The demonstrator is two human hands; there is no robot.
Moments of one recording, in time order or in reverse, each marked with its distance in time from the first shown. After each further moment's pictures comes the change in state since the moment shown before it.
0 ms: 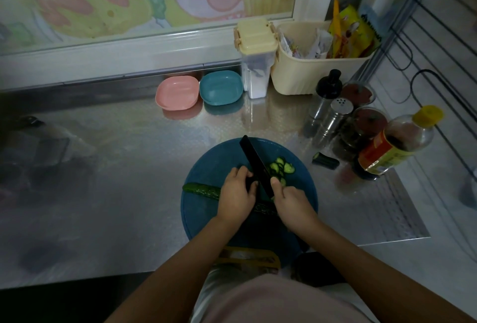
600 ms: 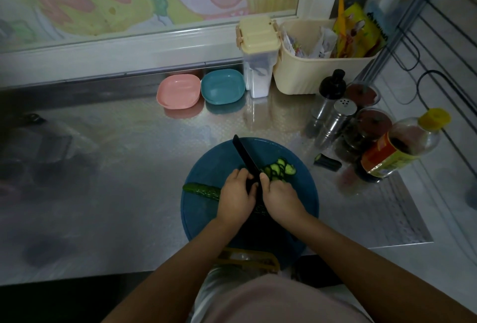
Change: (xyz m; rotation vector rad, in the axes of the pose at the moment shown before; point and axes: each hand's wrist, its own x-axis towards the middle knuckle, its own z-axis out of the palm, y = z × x) left_hand -0.001 0.000 0.000 0.000 0.003 0.001; right_hand 0.021 -0.012 0.014 -0.061 -0.016 -0.023
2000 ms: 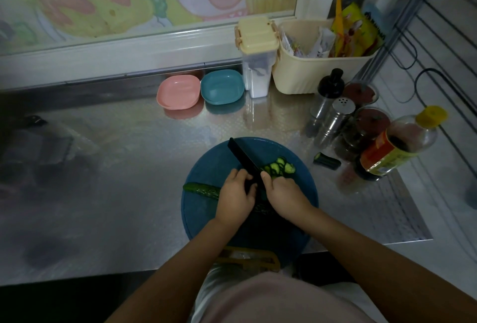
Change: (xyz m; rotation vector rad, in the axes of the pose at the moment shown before) left_hand -0.003 -0.003 -0.001 -0.022 0.010 0.016; right_hand 0.006 0.006 -0.009 -0.050 -0.052 -0.016
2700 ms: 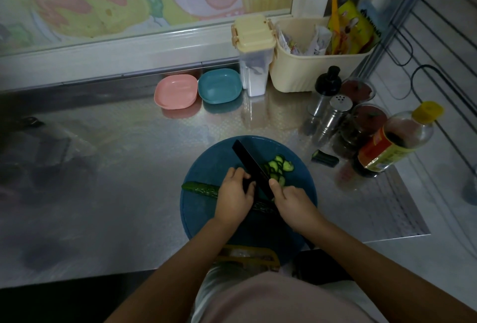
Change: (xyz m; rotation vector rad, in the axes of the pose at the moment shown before) left_hand -0.001 -0.001 0.003 -0.008 0.018 -0.015; right_hand -0.025 0.017 -0.004 0.032 0.010 -0.050
